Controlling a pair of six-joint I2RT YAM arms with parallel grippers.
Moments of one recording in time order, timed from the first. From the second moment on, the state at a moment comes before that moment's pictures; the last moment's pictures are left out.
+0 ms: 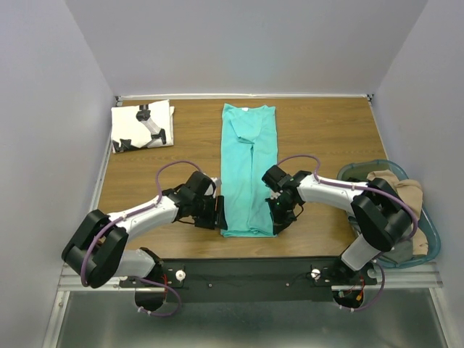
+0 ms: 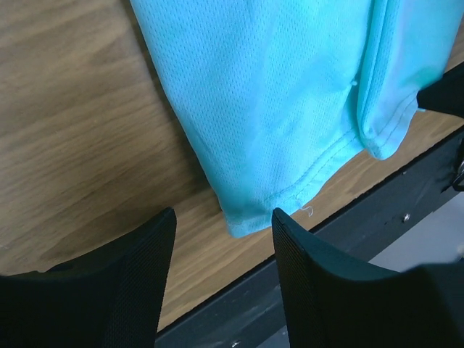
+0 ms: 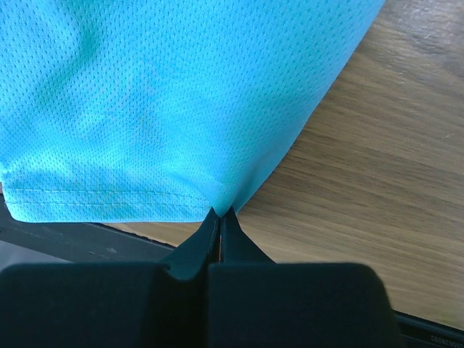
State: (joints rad) left arm -0.64 1.30 0.59 -0.35 0.36 -0.58; right arm 0.74 1.63 0.89 -0.73 -0.20 0.54
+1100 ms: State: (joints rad) left arm -0.71 1.35 0.61 -0.37 0.37 -0.64; right arm 0.75 1.58 0.90 -0.80 -0.16 0.54
